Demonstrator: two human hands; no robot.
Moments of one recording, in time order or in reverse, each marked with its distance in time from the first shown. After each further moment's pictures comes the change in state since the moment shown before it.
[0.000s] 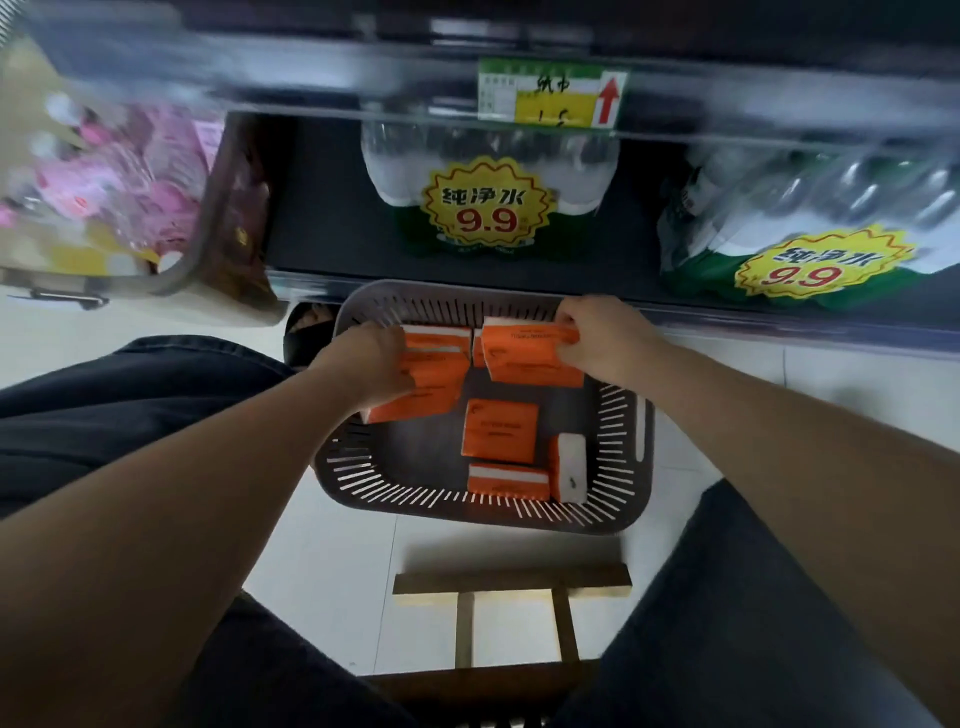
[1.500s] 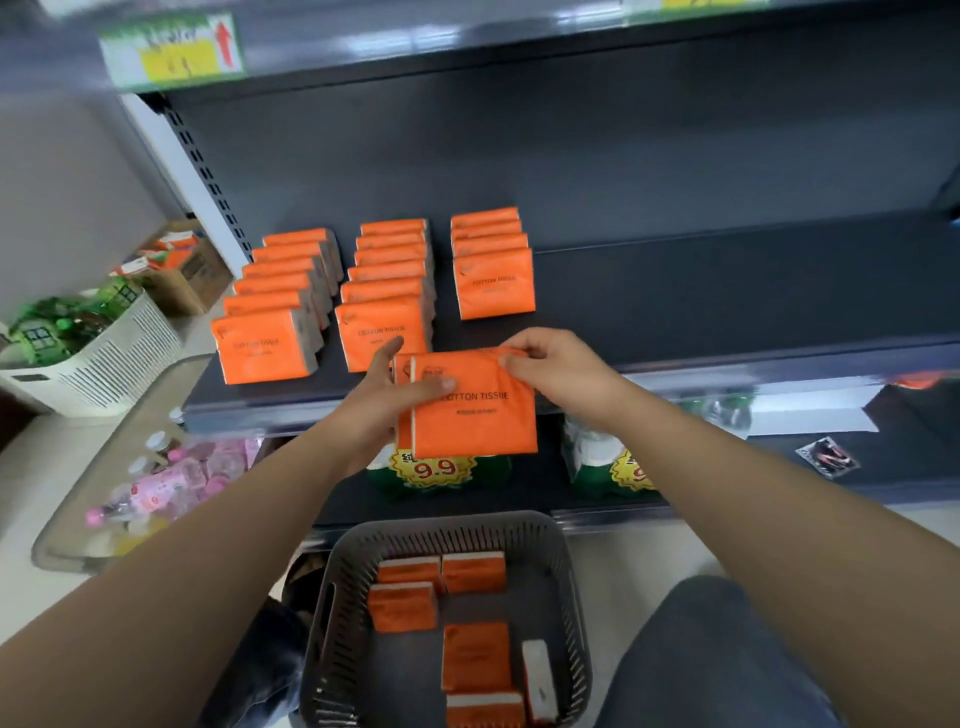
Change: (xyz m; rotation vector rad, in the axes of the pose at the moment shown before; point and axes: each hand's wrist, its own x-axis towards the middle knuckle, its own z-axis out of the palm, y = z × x) left_hand -0.083 0.123 -0.220 -1.425 0.148 0.239; right_hand -0.102 -0.029 -0.211 0.959 0.445 -0.238
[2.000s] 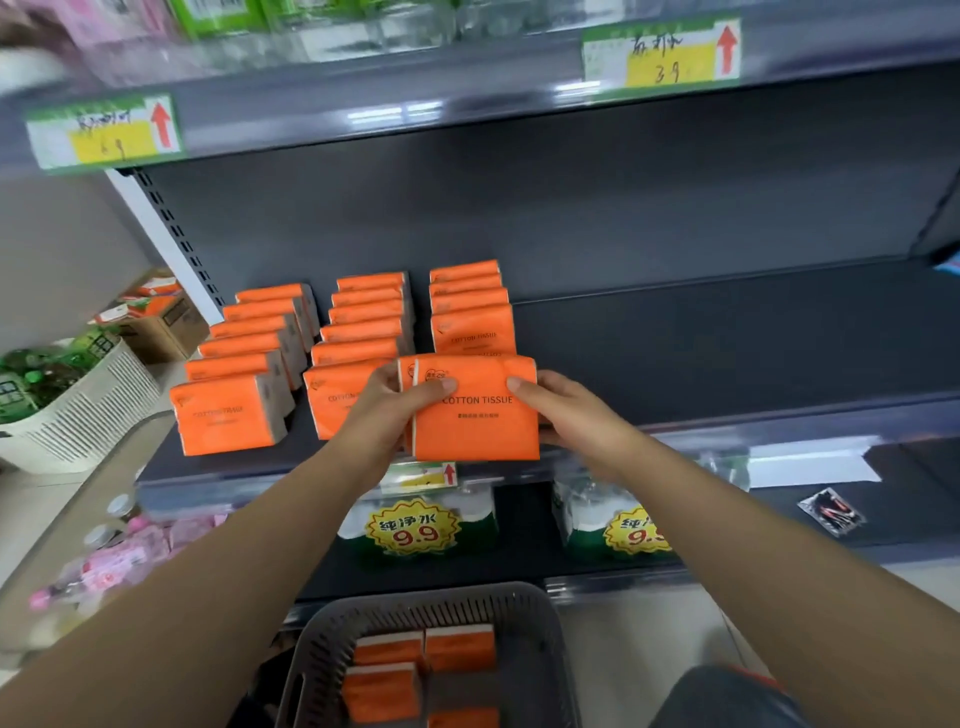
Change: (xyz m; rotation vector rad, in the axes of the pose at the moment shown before) left_hand 0.052 0.039 0.035 -0.066 0.070 0.144; right_hand 0.027 0.012 -0.040 0.288 -0.024 0.145
